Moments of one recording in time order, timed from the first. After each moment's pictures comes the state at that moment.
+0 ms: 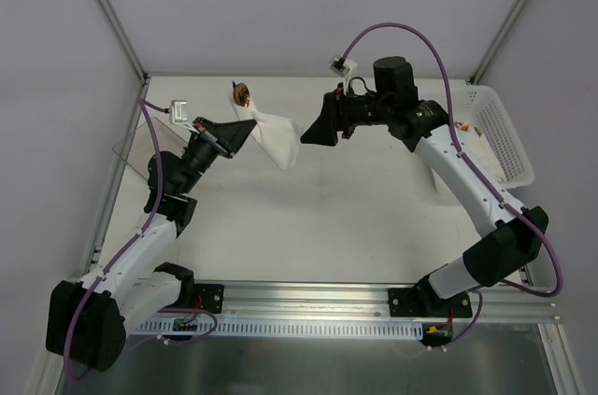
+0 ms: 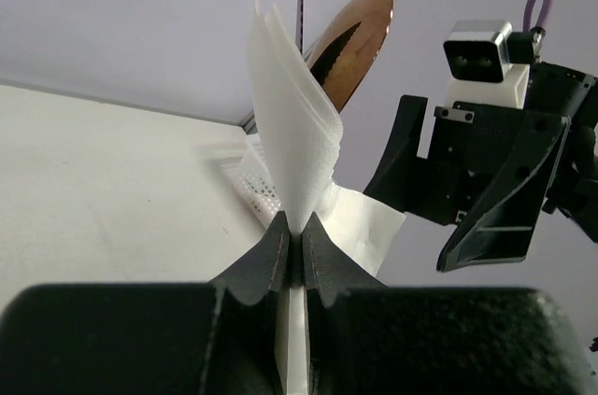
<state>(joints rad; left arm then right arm) -0.29 0.94 0.54 0.71 0.33 -0.89 0.51 1.51 1.55 -0.51 -0.83 0.22</state>
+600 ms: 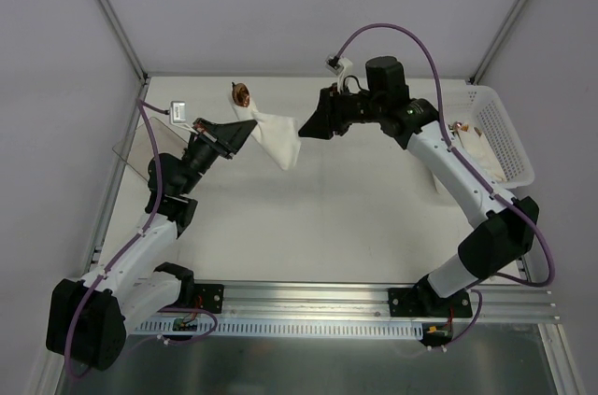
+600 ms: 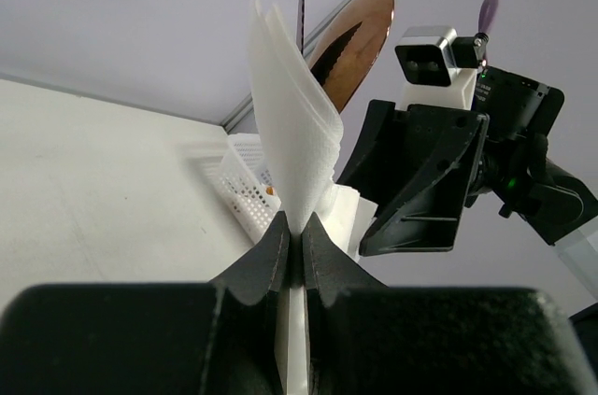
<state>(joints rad) -0.29 0.95 0.52 0.76 0.34 -0.96 0.53 1.55 1.55 -0.49 -0.75 0.24</state>
